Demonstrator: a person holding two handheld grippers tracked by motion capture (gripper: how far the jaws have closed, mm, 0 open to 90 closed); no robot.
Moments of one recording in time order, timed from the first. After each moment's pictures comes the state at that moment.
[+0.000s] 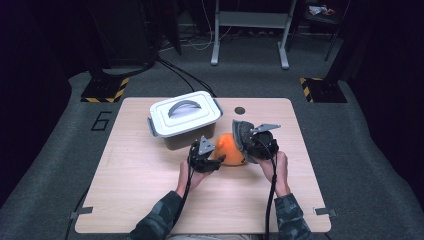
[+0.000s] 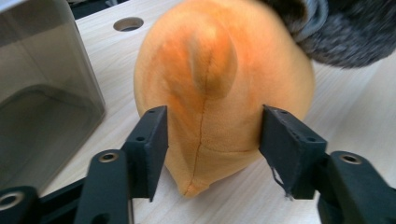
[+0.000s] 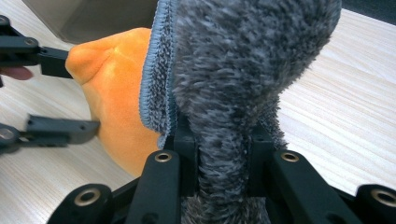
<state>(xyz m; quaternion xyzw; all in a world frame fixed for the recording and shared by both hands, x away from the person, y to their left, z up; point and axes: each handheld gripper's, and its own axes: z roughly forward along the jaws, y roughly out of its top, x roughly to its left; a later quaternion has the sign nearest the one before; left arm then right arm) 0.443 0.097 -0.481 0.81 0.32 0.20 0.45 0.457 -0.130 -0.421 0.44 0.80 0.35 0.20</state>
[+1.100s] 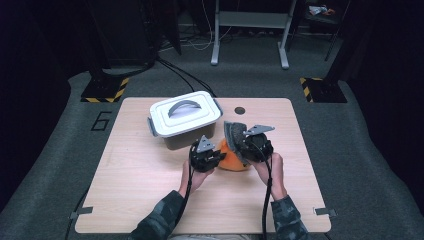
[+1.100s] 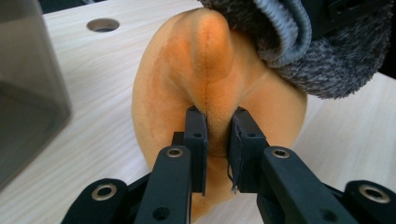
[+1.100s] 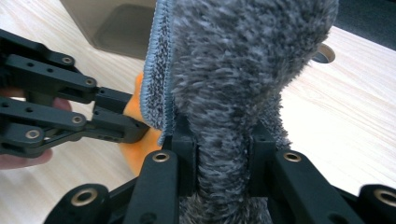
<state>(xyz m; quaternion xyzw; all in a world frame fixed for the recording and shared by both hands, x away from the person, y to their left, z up) 0.442 0.099 -0.478 0.79 0.34 0.14 0.49 0.441 -0.108 -0.408 0.40 0.81 0.36 0.21</state>
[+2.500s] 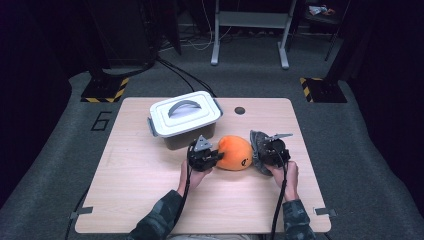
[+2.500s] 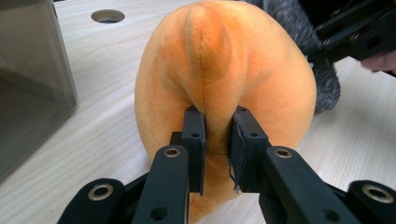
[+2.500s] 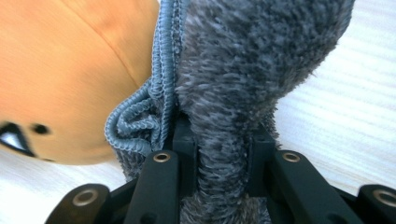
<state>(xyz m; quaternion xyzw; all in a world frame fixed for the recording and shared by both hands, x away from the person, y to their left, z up) 0.448 0.105 -0.484 0.79 0.35 0.13 0.49 0.467 -0.180 -0.478 0.52 0.79 0.30 0.15</state>
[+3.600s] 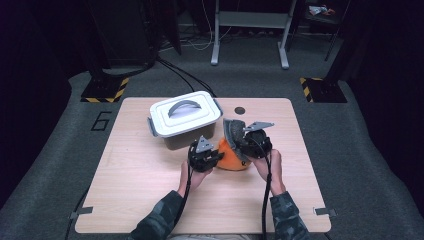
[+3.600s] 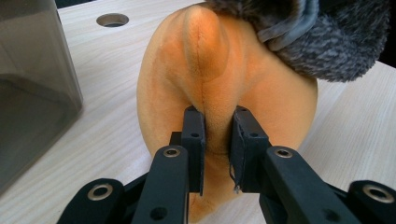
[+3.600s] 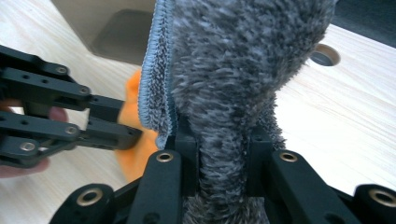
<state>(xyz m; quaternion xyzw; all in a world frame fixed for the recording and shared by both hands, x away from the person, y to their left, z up) 0.445 0.102 -0.482 0.79 0.34 0.15 0.49 0.454 -0.110 -0.409 0.41 0.81 0.37 0.19</state>
